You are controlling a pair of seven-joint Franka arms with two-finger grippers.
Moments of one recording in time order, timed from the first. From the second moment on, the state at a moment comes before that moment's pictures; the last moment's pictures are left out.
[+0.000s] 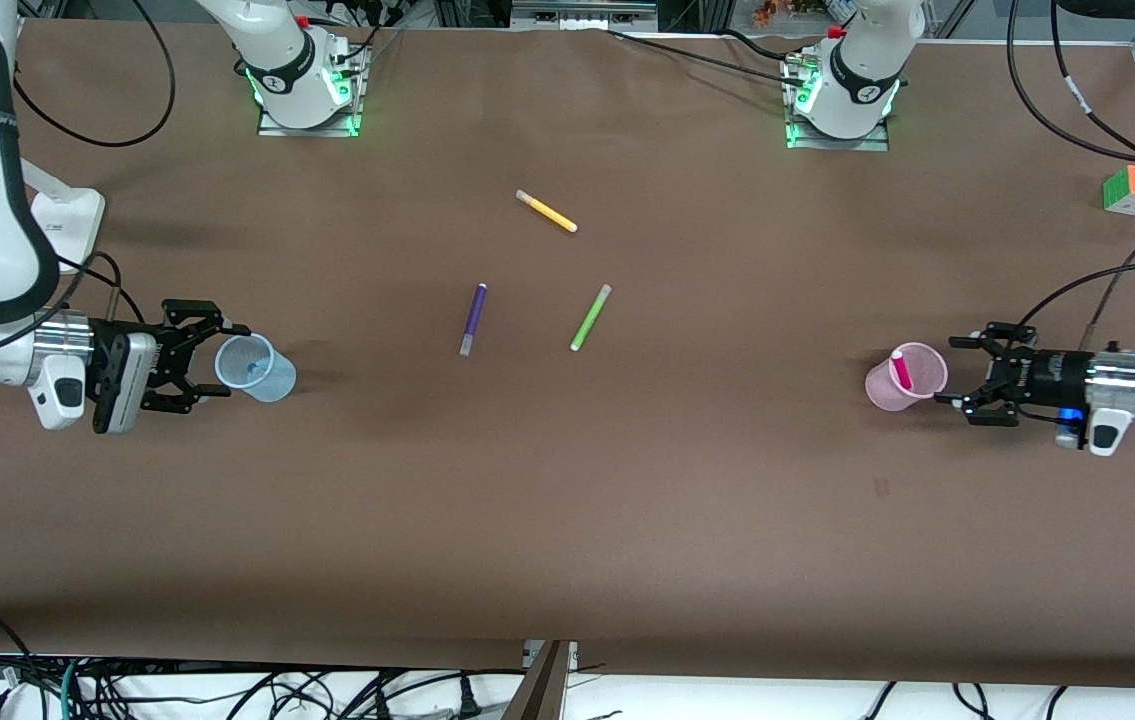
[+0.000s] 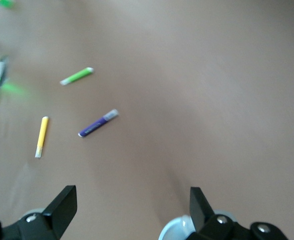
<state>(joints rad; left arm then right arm) 0.48 0.67 -0.22 -1.43 -0.52 1.48 -0.80 -0.08 0.43 0.00 -1.61 0.55 1.76 -1.09</state>
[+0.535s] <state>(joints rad) 0.32 0.45 -0.24 -1.32 -0.50 1.26 -1.23 0.02 0.42 0.01 -1.40 0.22 1.64 -0.37</state>
